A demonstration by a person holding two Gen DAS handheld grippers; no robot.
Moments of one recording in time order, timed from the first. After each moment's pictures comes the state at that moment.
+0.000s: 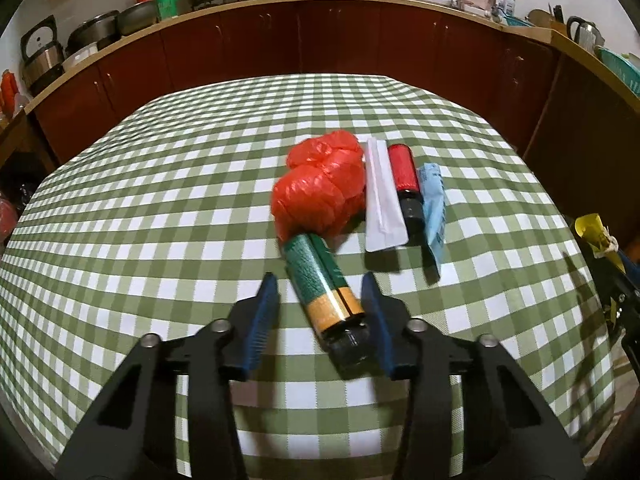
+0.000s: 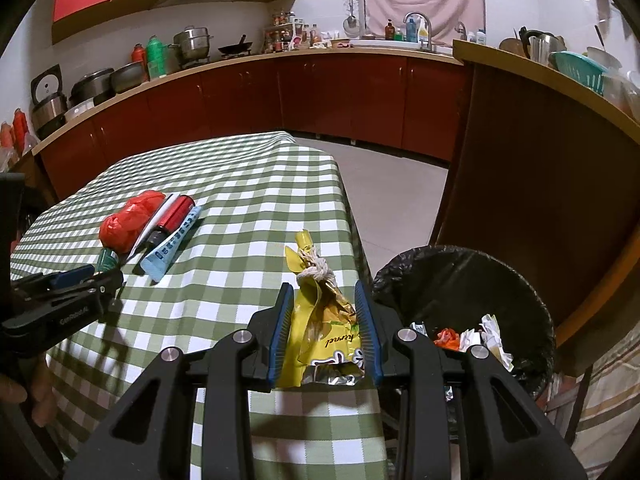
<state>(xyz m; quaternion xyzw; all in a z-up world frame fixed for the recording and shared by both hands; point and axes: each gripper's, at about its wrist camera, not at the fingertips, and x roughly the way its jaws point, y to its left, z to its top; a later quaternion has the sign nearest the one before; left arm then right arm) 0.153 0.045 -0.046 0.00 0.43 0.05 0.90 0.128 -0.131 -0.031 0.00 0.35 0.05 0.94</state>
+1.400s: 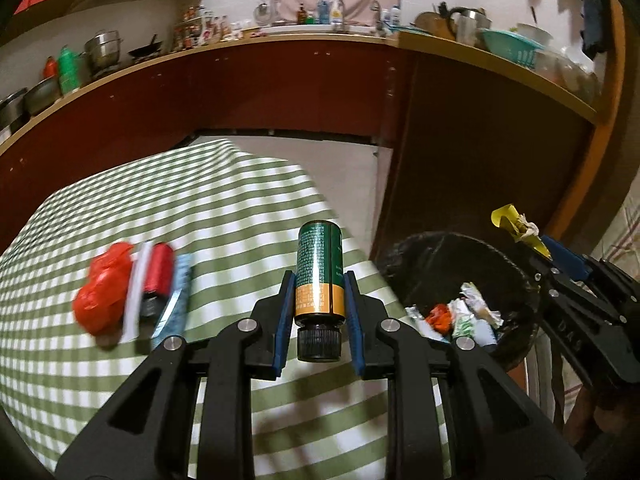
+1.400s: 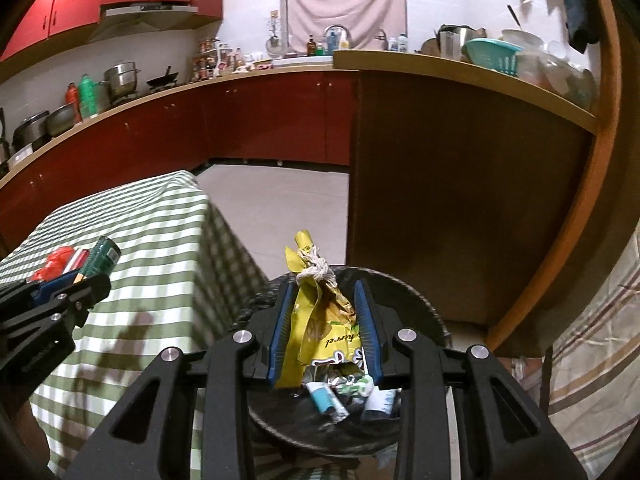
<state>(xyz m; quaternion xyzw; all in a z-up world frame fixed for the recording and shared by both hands) 0.156 -0.111 -0.006 0.04 0.36 -0.12 0.92 0.130 -0.230 -0.020 0.03 0.31 -0.07 0.95</state>
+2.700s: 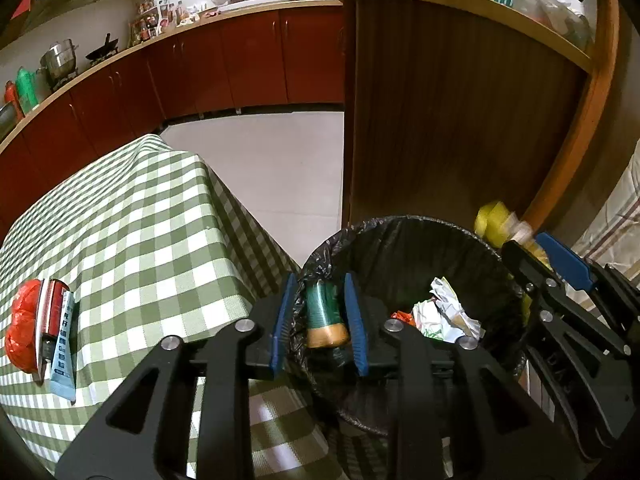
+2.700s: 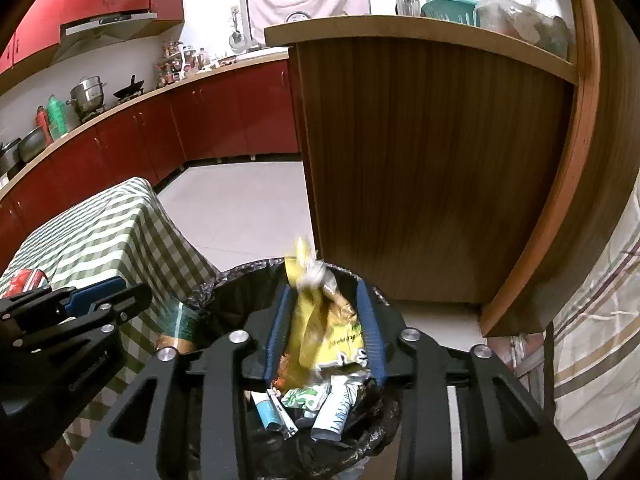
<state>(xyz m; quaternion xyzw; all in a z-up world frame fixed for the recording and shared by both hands) 0.202 -0.207 -0.043 0.09 0.41 -0.15 0.90 0.152 -0.289 -0.047 0.08 0.33 -0.10 0.93</state>
